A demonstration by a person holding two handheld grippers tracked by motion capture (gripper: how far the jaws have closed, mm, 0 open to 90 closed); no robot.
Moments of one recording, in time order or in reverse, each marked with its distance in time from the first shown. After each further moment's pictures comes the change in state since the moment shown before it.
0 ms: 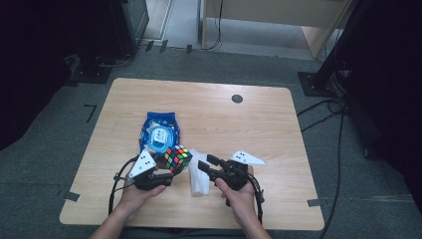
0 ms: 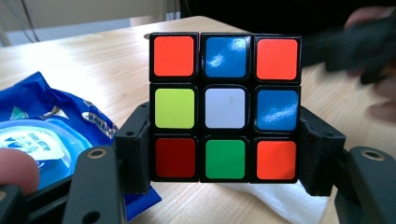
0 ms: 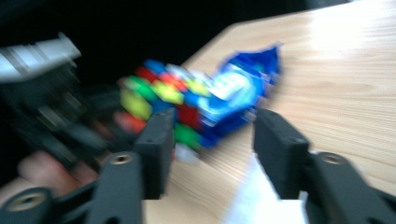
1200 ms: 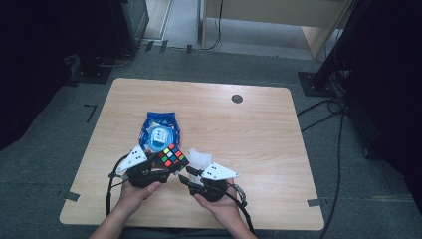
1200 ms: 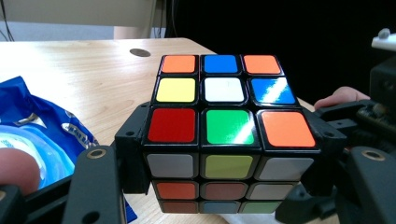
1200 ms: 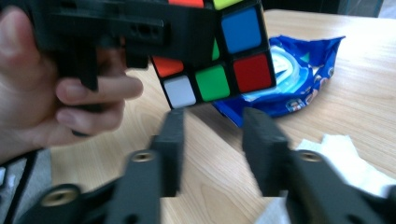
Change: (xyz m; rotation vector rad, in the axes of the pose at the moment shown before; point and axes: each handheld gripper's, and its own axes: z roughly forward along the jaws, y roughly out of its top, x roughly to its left) left arm 0.005 0.009 -0.009 -0.065 -0.082 -0.134; right arm 0.043 -0.027 0.034 0.066 0.019 -0.299
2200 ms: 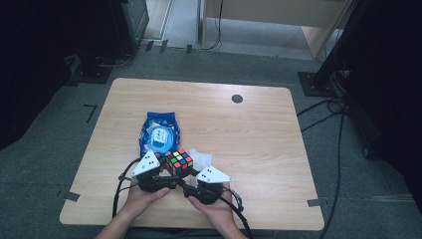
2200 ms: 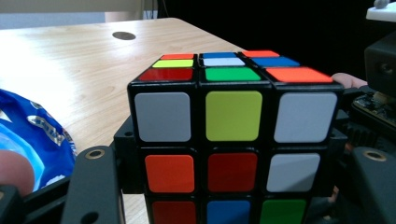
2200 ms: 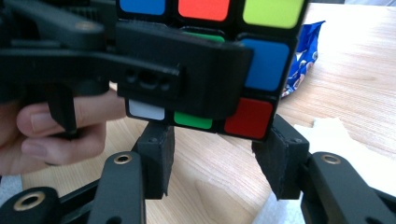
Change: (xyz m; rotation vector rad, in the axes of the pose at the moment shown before) left arm -0.019 -0.008 0.017 0.072 0.003 0.081; right arm 0.013 -0.007 0.010 0.001 -0.078 0.043
